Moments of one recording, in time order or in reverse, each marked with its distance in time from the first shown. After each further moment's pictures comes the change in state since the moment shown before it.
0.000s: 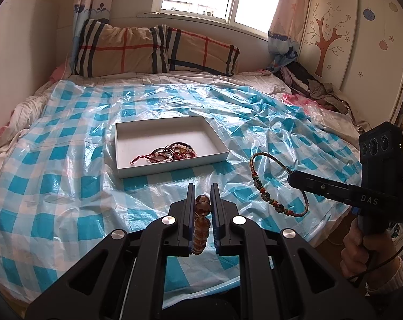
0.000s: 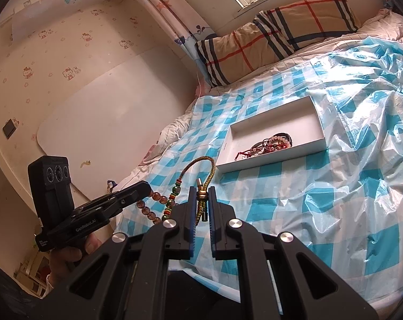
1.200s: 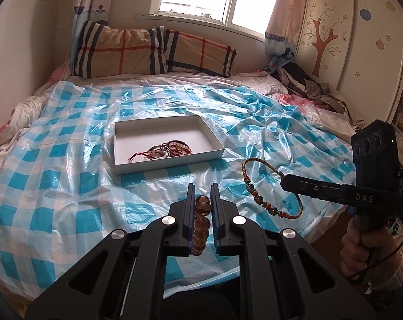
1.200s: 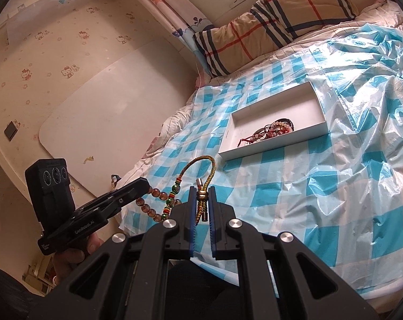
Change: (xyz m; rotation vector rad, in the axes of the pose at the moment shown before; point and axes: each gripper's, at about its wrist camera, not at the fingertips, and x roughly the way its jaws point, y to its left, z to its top) left arm -0.014 -0.007 -0.013 0.007 -0.017 -0.011; right arm -0.005 0.003 -0.011 0.036 0.039 0.022
